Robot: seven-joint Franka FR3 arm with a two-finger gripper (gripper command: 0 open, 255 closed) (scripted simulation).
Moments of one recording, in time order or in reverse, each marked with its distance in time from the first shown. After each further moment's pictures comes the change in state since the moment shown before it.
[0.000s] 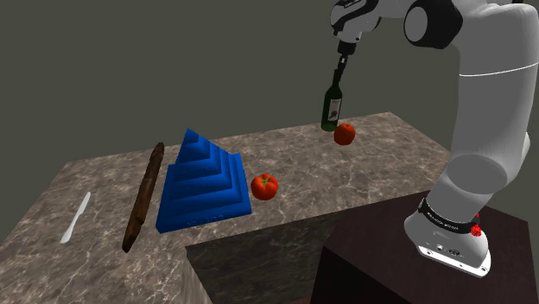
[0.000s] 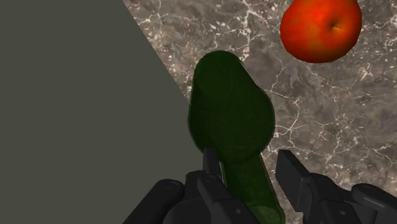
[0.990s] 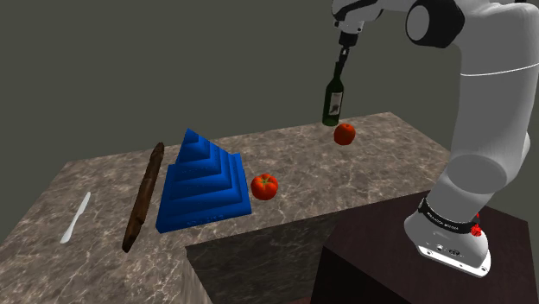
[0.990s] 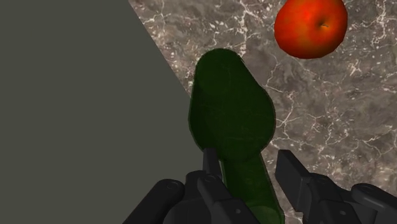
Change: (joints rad) arm -0.006 -0.010 -0.006 0.075 -0.011 -0.082 0.013
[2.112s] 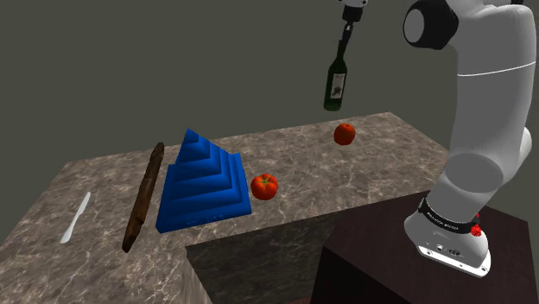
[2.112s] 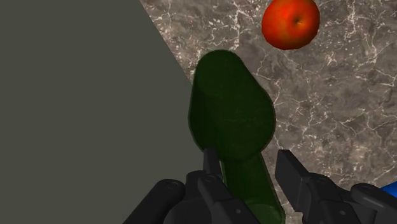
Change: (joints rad) arm -0.047 0.032 -0.005 0.285 0.008 -0.251 0.025
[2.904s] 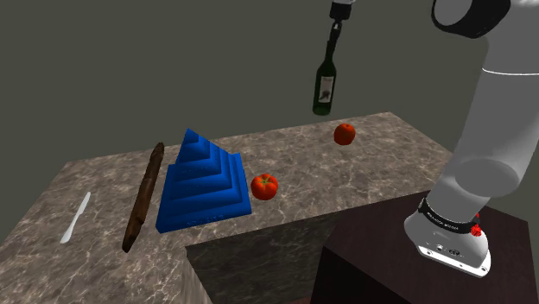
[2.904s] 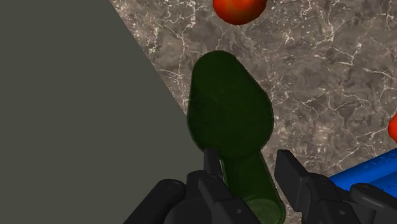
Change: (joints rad) arm 0.200 -0.213 0.030 -0.235 -0.130 0.064 0.189
